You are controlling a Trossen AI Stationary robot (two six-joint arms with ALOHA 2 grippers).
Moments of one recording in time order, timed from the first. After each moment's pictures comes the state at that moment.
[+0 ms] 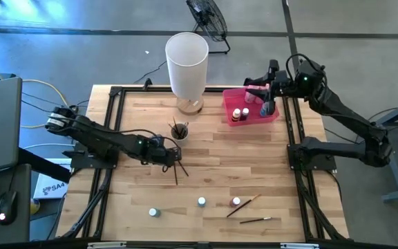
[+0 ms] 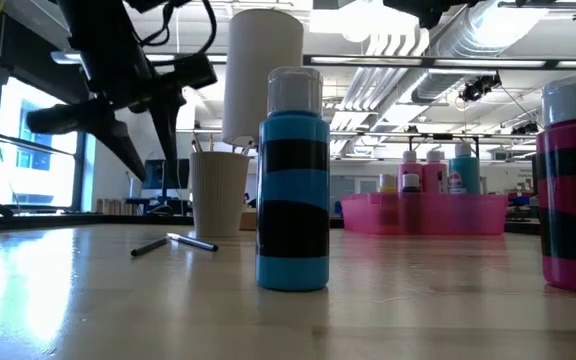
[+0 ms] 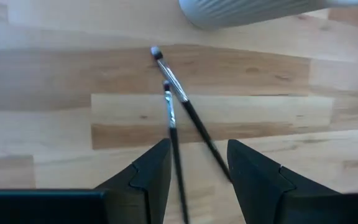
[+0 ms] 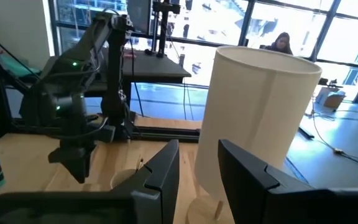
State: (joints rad) left arm -0.22 1.42 0.92 -0.65 -0.30 -1.82; right arm -0.70 0.95 1.00 -0.12 -0.58 -0.19
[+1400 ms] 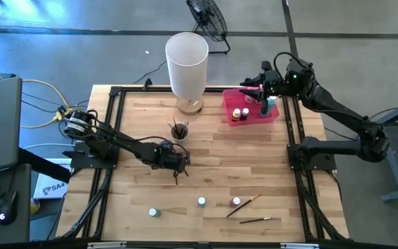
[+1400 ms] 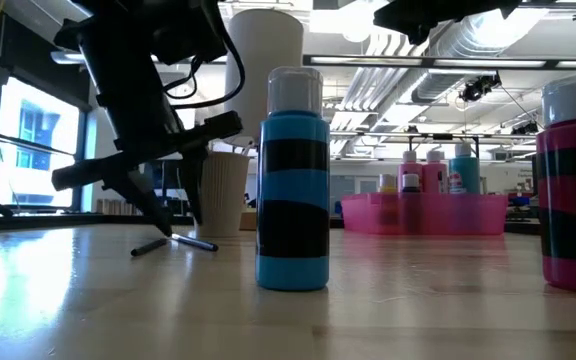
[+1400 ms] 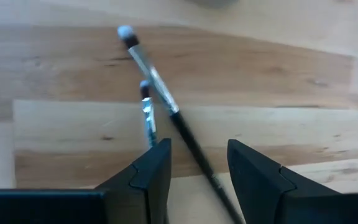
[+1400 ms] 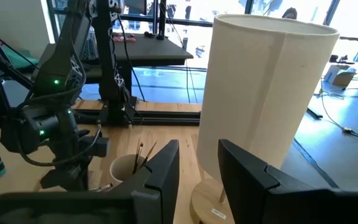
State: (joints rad) left arm -0.22 1.67 0.92 -0.43 -0.33 -1.84; right arm -0.70 1.03 1.00 -0.12 -0.58 -0.19
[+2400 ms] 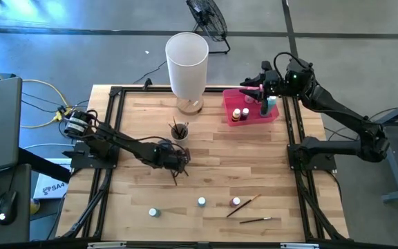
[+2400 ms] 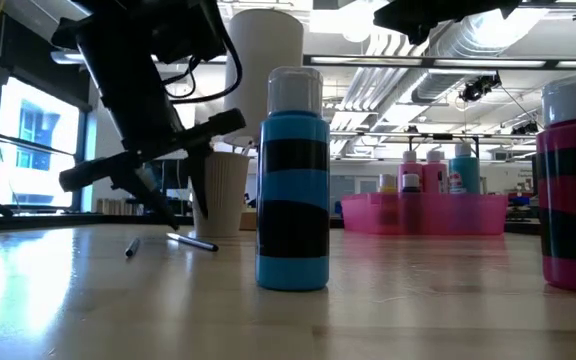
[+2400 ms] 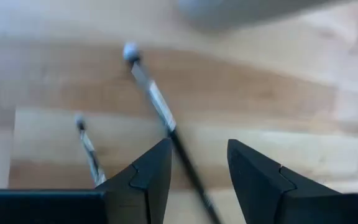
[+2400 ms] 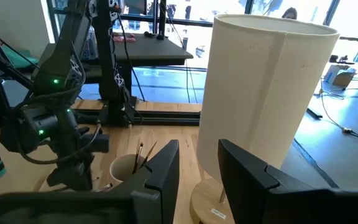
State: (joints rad) left arm -0.22 1.66 0.92 -0.43 -0.42 -1.92; right arm -0.70 1.03 1.00 -0.12 -0.58 -0.19
